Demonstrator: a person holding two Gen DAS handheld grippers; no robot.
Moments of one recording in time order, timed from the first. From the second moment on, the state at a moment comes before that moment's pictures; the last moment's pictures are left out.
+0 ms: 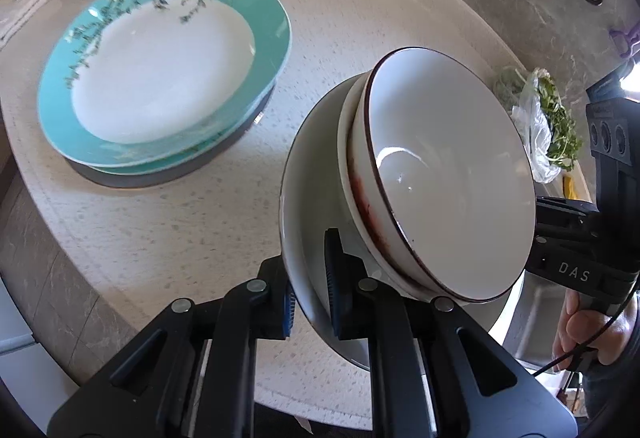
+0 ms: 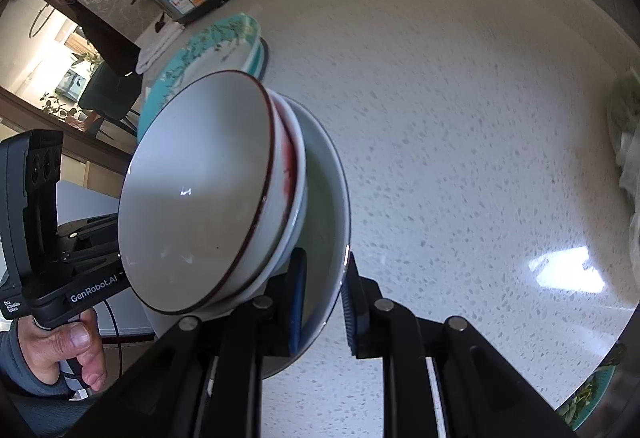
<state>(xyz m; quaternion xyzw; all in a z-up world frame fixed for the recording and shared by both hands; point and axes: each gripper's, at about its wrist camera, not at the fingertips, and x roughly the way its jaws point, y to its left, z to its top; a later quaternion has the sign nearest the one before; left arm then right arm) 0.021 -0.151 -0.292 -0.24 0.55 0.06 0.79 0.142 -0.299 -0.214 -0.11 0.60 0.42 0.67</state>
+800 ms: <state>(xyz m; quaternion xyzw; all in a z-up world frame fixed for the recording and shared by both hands) -0.005 -0.023 -0.211 -0.22 0.53 0.11 0.81 0.134 -0.177 -0.157 -0.12 0.55 0.47 0.68</state>
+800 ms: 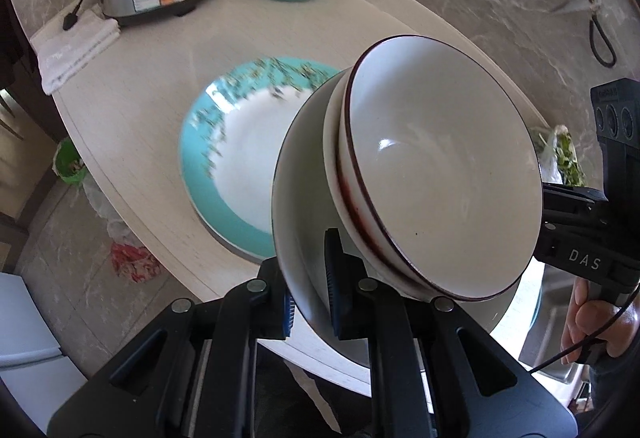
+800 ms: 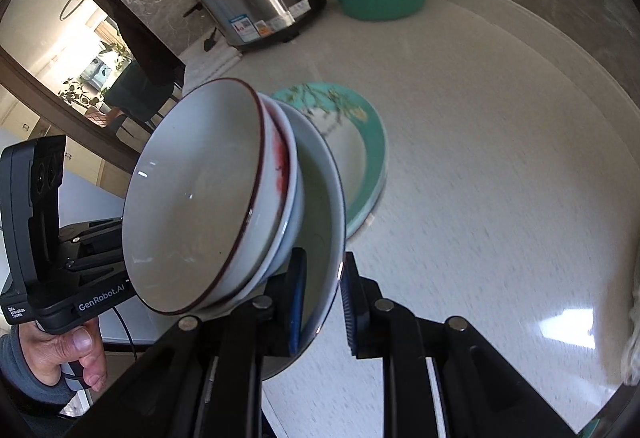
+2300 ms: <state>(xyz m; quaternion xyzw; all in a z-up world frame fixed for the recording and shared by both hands) 0.058 0.079 -0.281 -0.19 0.58 0.05 0.79 0.172 -0.102 -0.220 -0.08 0.60 0.41 0.68</state>
